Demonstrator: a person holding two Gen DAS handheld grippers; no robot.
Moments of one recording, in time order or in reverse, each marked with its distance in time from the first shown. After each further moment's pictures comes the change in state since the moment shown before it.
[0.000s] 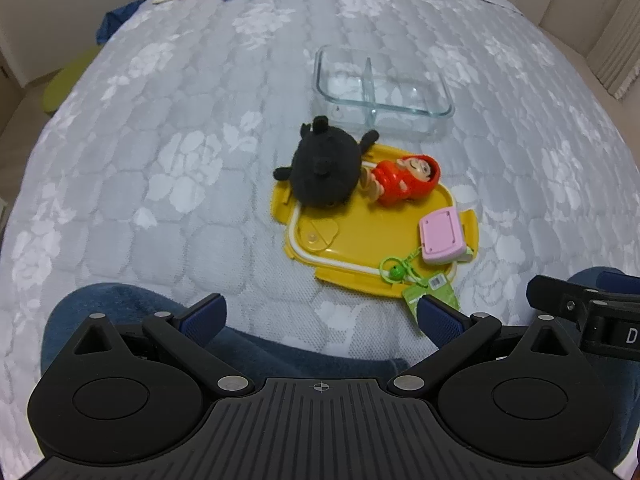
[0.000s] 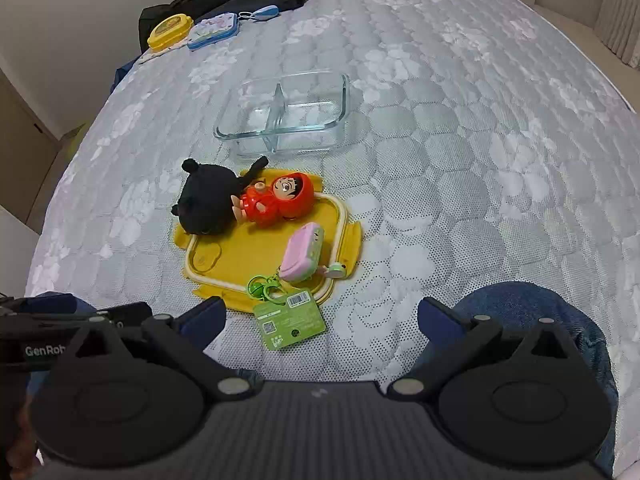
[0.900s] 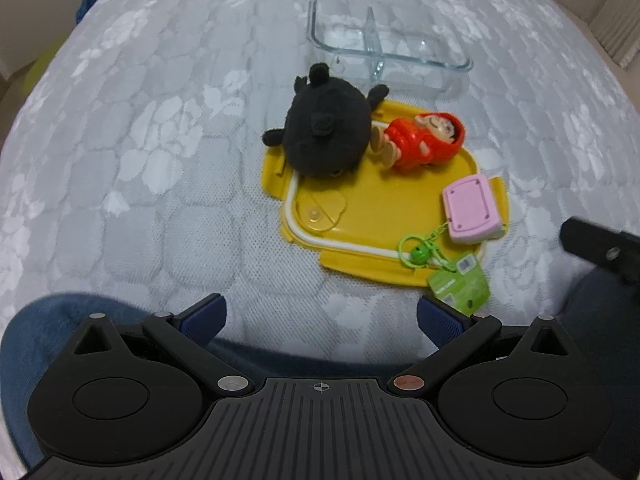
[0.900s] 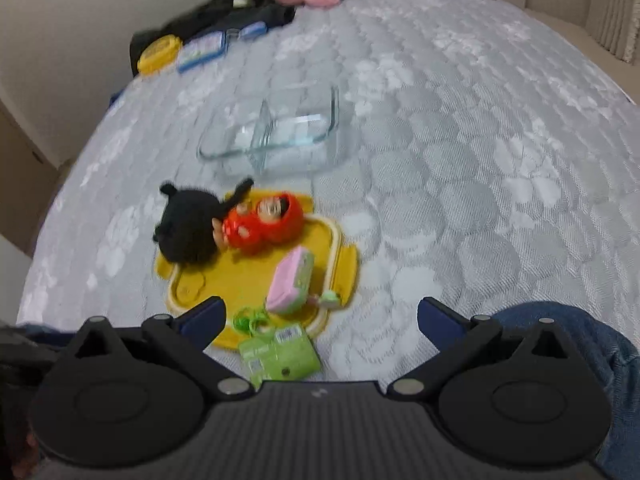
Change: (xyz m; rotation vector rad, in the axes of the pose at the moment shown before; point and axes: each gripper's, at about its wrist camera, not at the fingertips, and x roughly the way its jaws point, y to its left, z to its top) left arm 0.063 0.003 0.005 0.057 0.097 0.009; right arm 0.035 -0.016 -0.001 0.070 -0.109 0.048
